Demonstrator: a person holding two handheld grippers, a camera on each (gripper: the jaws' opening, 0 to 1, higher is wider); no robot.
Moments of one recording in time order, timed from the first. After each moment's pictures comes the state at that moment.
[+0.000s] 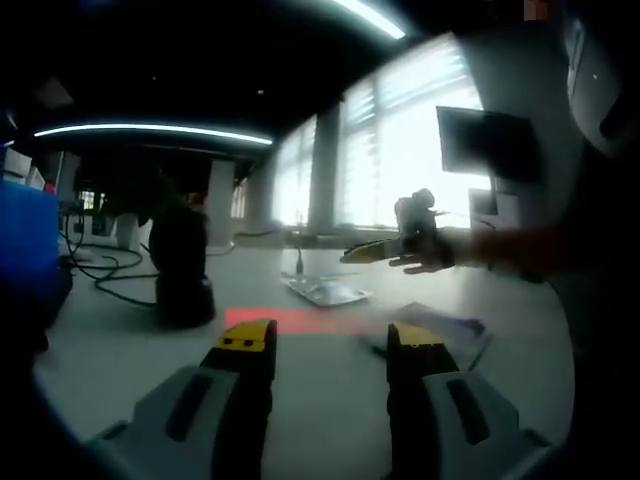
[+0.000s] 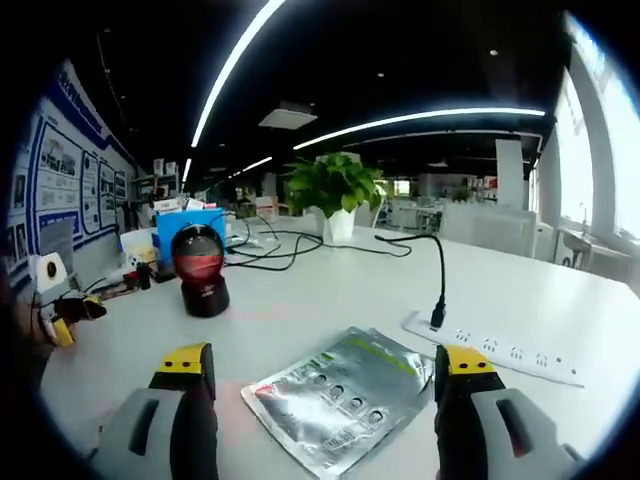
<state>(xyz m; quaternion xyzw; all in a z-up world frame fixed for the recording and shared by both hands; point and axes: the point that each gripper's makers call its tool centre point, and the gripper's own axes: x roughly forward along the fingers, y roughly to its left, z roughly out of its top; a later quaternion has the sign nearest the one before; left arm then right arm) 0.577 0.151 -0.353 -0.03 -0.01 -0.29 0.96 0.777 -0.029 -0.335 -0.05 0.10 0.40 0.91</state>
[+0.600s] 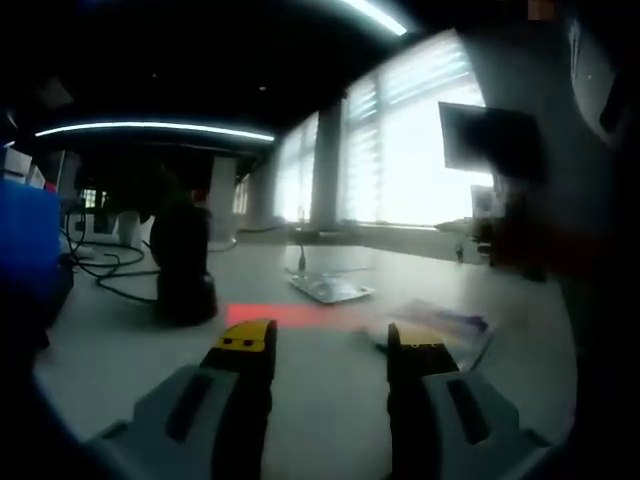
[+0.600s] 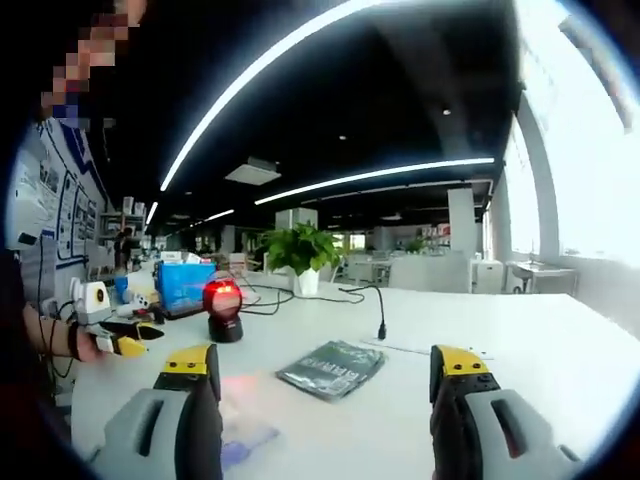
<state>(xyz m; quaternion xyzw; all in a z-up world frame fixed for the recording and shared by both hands) 0.580 0.152 -0.356 -0.03 0.00 -0.28 0.96 0.636 -0.140 -0.285 0.01 -0.01 0.29 0.96</state>
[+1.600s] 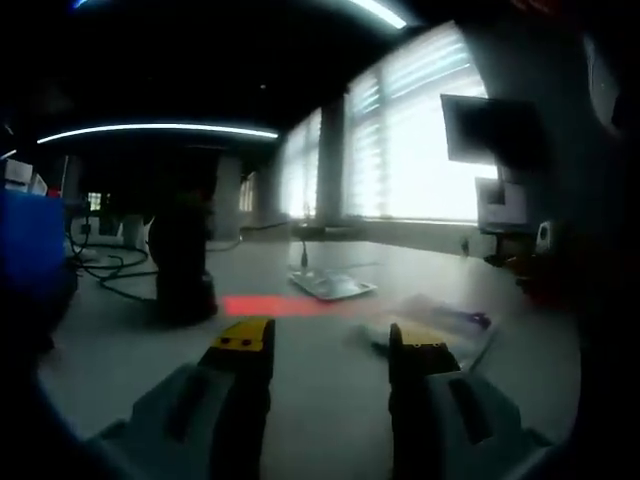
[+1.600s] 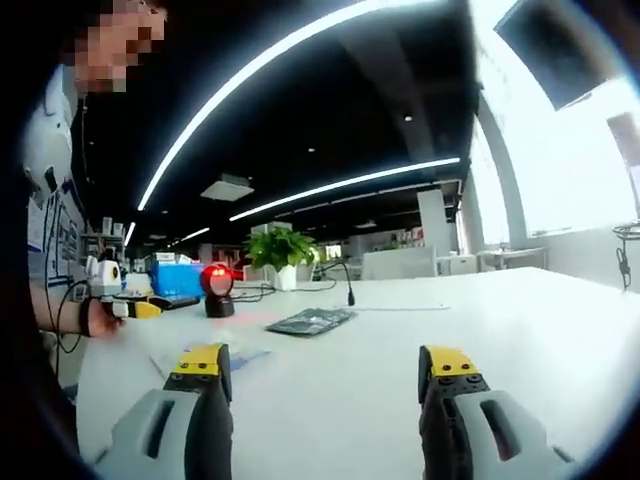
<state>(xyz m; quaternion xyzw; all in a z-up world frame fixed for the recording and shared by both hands) 0.576 0.138 -0.355 -0.01 0.01 -0.27 0.96 0.571 -0.201 -0.355 0.03 -0.02 0.25 0.97</state>
